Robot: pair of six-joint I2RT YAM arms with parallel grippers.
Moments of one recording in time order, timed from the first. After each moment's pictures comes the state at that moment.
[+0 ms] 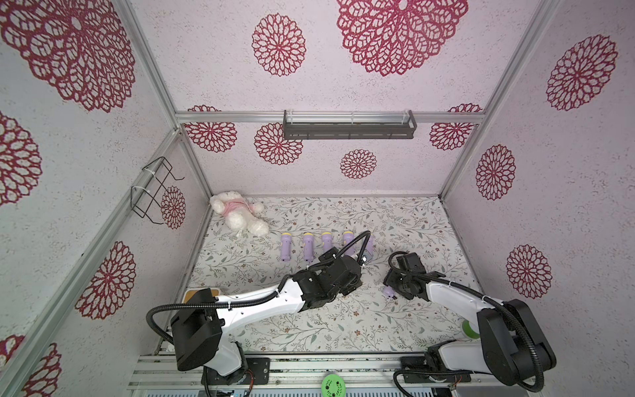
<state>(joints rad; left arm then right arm) -1.09 1.53 1.10 -0.25 -0.54 0.20 0.35 1.33 0.57 -0.31 0.05 0.85</state>
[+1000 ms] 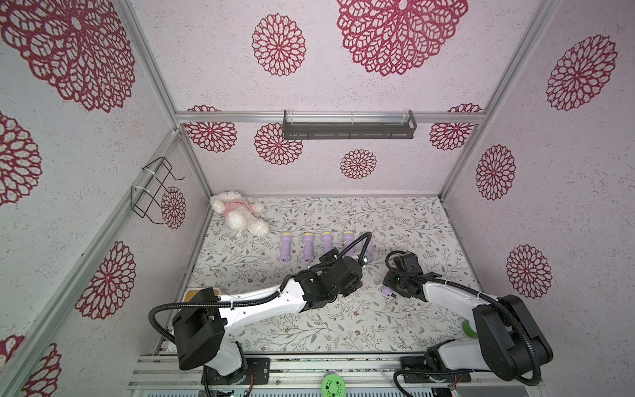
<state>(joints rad) -1.10 1.55 1.10 -0.25 -0.54 0.21 0.37 1.37 0.56 -0.24 0.08 0.86</state>
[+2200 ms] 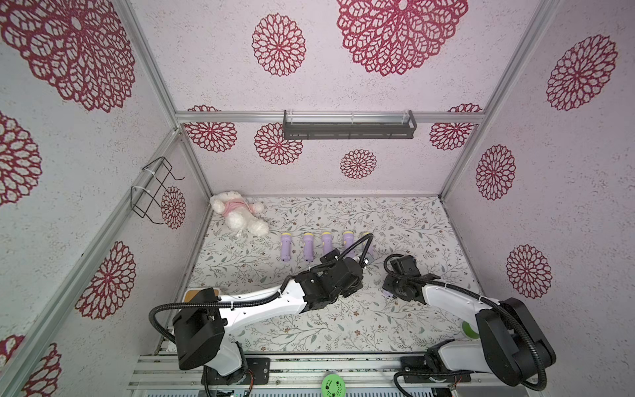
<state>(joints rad) -1.10 1.55 1.10 -0.25 -0.54 0.22 0.41 1.34 0.56 -0.31 0.13 0.87</state>
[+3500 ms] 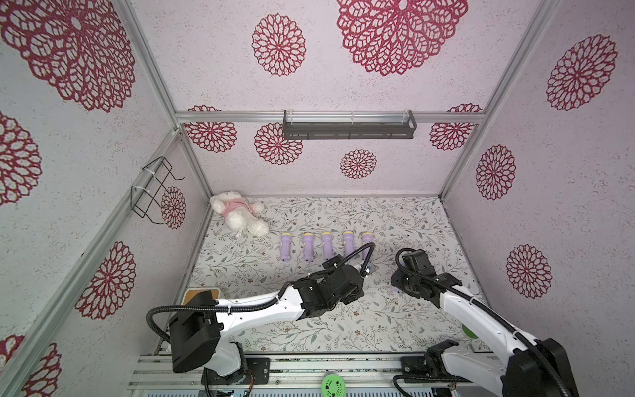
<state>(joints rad) -1.15 1.49 1.01 -0.18 -0.50 0.25 0.38 1.06 0.66 -0.56 0.09 0.83</state>
